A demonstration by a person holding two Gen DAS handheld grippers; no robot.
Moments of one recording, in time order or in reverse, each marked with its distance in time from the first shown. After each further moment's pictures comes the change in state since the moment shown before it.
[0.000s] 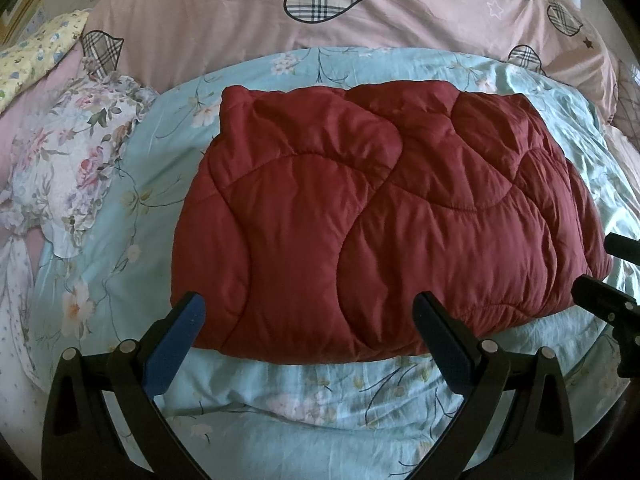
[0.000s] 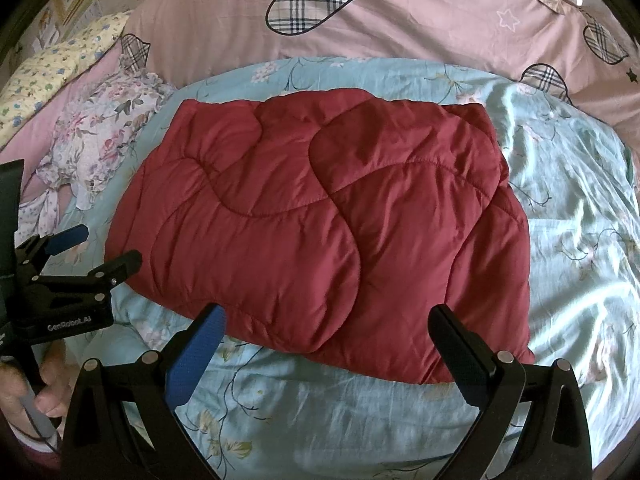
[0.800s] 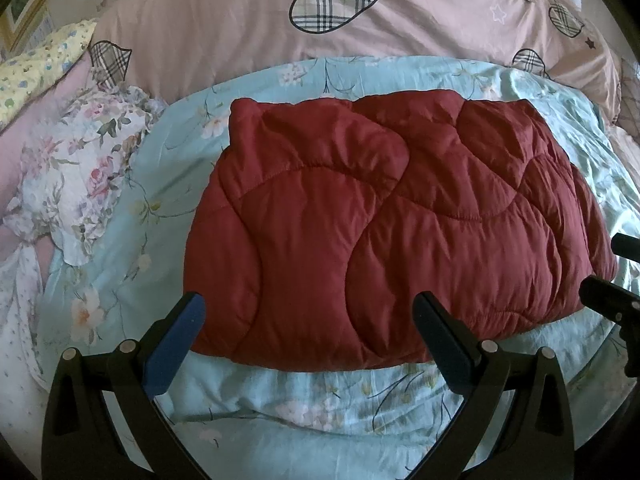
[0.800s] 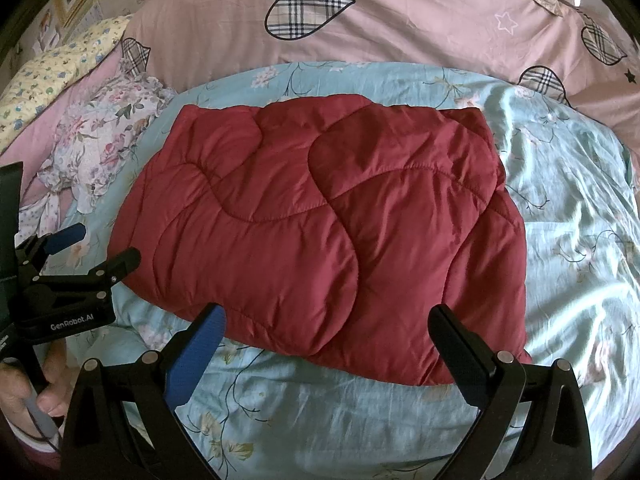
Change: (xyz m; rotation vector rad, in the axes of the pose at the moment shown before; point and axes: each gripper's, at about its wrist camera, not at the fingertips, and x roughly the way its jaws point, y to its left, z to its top) left arm -0.006 -0.002 0.002 0.001 -0.035 0.039; right arm -0.004 0.000 0.002 0.005 -0.011 -0.001
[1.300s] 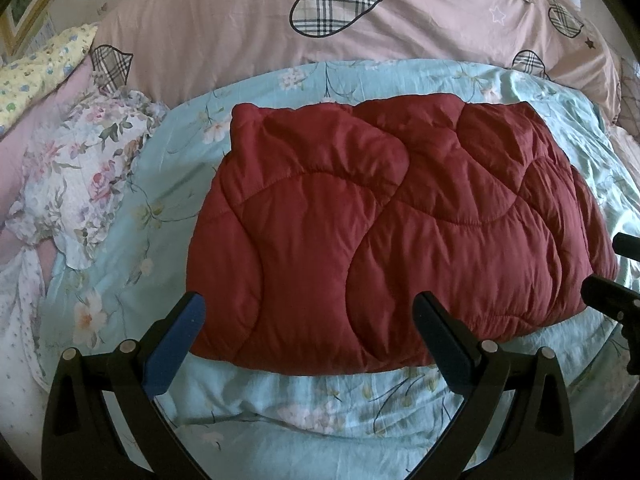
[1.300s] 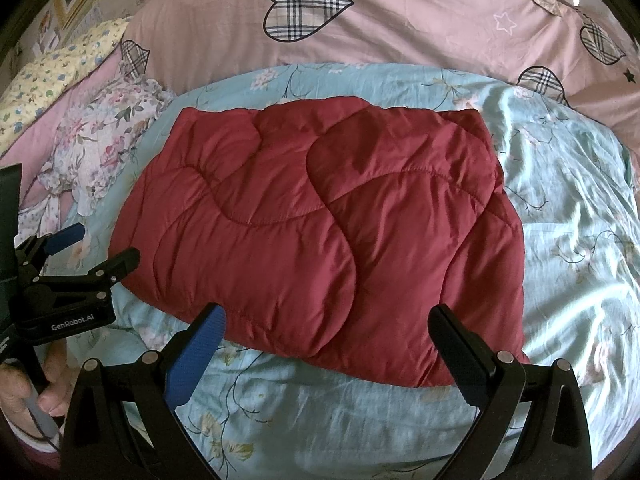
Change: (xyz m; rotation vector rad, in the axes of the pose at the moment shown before) left arm -0.002 -0.001 0.003 0.003 -0.009 0.009; right arm -0.001 -0.001 0.002 0.003 -0.001 0.002
